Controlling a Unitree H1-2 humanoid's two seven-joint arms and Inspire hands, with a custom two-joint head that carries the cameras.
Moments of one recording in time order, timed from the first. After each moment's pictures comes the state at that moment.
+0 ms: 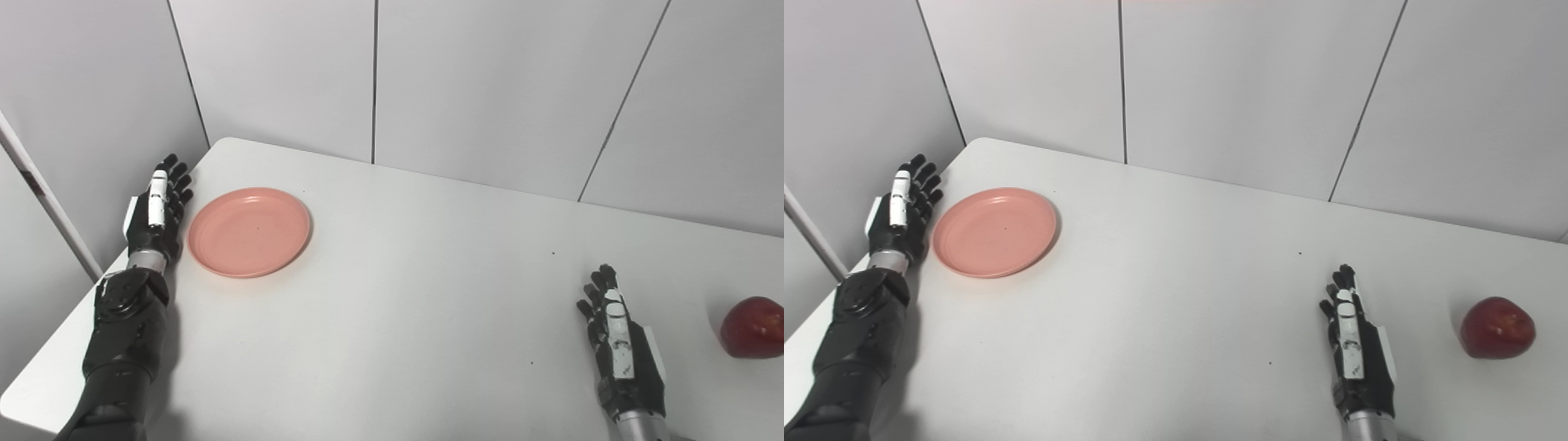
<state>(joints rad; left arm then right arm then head) -0.48 0.43 0.38 0.75 -0.34 -0.18 -0.14 -0.10 -0.03 -0.01 -0.01 0.11 0.03 0.10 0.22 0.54</state>
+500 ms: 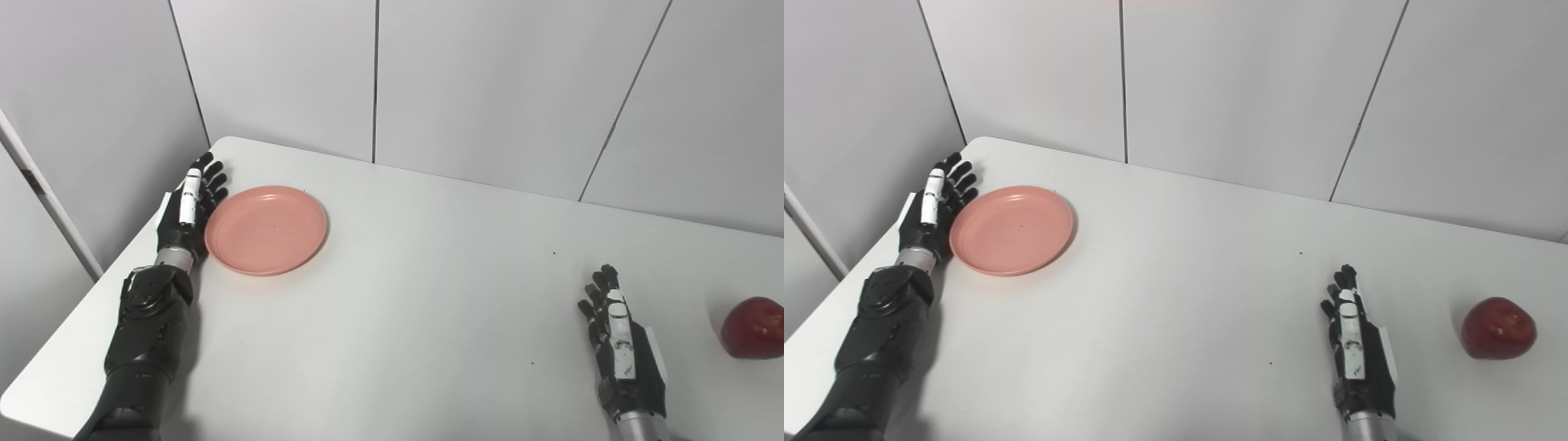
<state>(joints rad) -0.46 0.36 0.31 0.62 -0.34 -0.09 -0.14 -0.10 -0.03 -0.01 -0.01 0.12 0.03 0.10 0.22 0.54</state>
